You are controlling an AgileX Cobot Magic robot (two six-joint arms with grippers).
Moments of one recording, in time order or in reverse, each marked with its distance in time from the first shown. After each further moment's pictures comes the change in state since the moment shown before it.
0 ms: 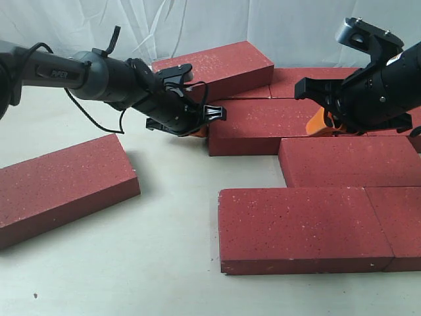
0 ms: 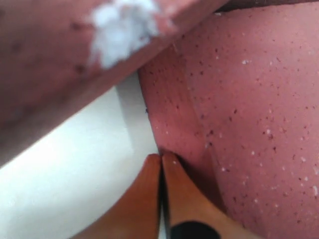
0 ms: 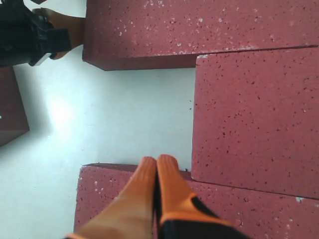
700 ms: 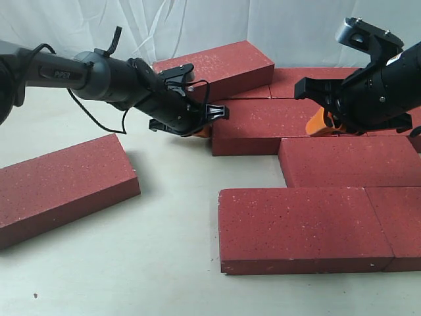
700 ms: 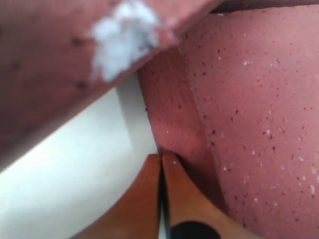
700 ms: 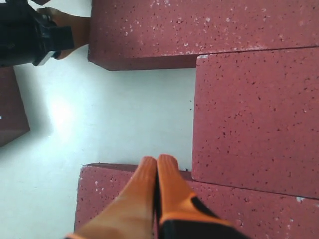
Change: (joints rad) left arm -0.001 0.013 -0.017 -0.037 0.014 0.010; right arm 0.000 0.000 0.000 0.000 0.000 0.000
